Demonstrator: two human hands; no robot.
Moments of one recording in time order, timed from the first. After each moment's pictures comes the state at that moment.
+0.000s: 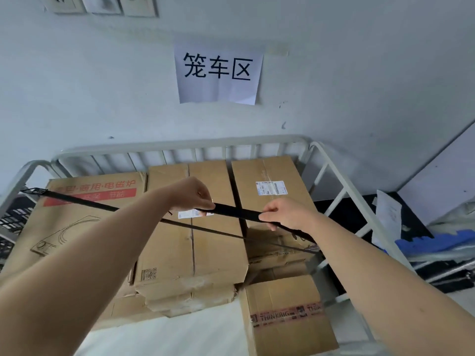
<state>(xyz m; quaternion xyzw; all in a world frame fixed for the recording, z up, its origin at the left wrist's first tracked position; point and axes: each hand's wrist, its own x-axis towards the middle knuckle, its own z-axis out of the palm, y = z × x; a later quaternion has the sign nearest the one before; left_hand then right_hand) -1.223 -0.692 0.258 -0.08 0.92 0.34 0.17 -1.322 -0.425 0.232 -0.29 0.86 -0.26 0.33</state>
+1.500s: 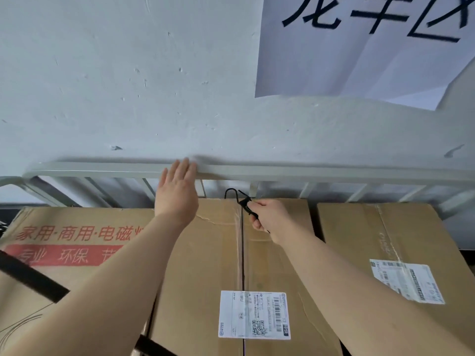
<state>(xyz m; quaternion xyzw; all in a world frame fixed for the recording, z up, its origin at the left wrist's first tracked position) -1.419 -0.994 0.027 -0.31 0.95 0.04 -0.09 -1.532 -0.817 0.008 0.02 0.68 -0.59 0.43</state>
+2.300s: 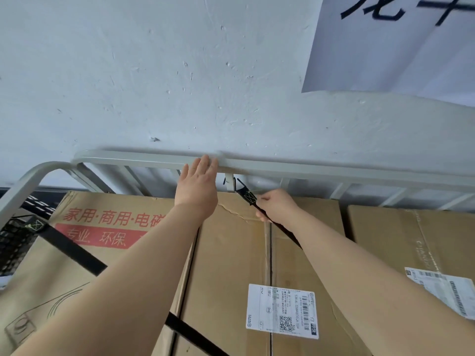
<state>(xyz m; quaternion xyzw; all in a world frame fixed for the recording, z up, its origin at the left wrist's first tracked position) -1.398 -1.010 0.037 -0.31 0.95 0.04 -0.03 -1.521 -0.861 0.014 -0.20 0.81 -0.36 0.40</state>
